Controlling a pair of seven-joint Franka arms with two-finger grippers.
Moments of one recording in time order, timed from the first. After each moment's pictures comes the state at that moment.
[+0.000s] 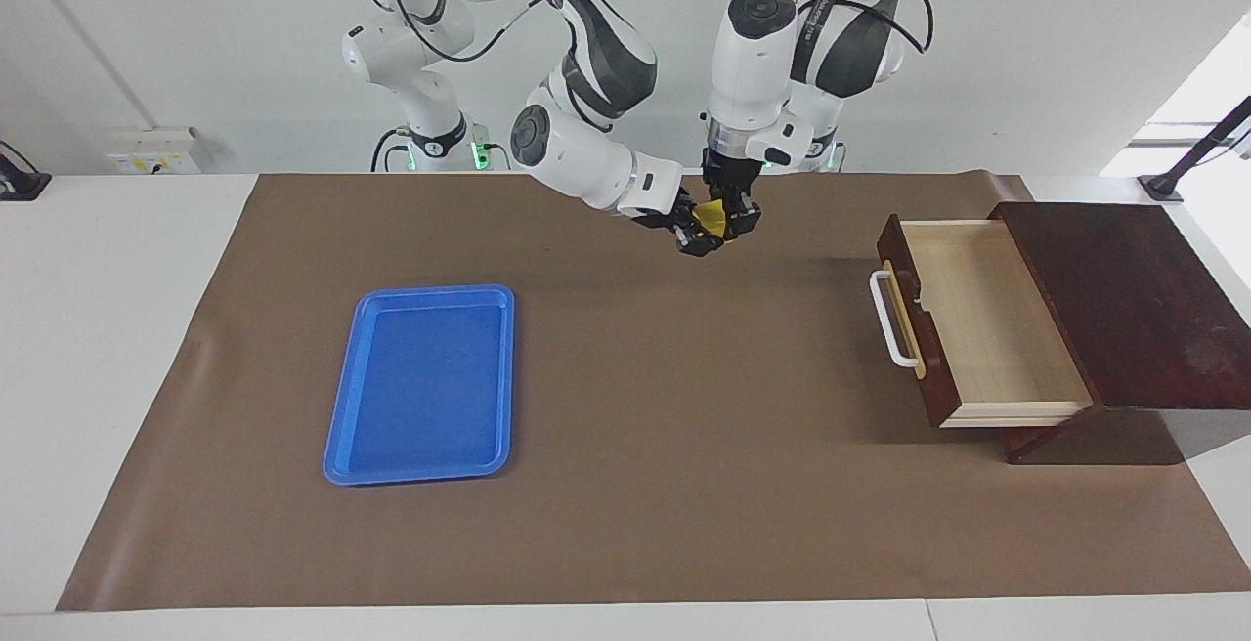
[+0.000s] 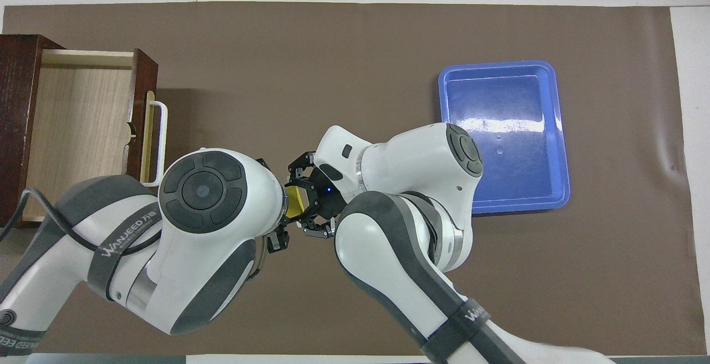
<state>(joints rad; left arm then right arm) -0.61 -0.07 -0.03 -1.98 0.01 1.89 -2.42 0.62 0.22 0.02 -1.87 0.97 2.22 -1.74</state>
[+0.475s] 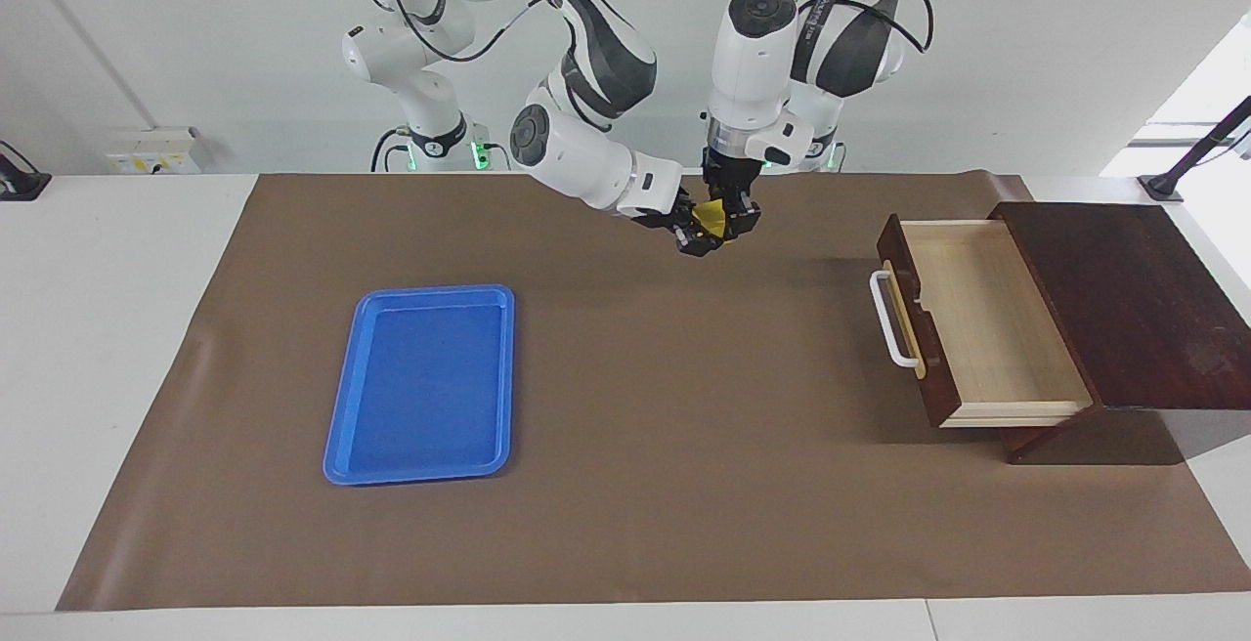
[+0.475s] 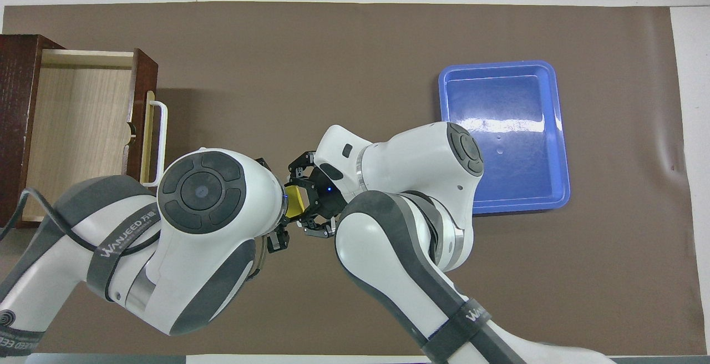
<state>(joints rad) -0.61 -0.07 -0.03 -1.98 0.01 1.89 -2.42 0.62 0.22 0.01 -1.87 0.97 2.22 -1.74</state>
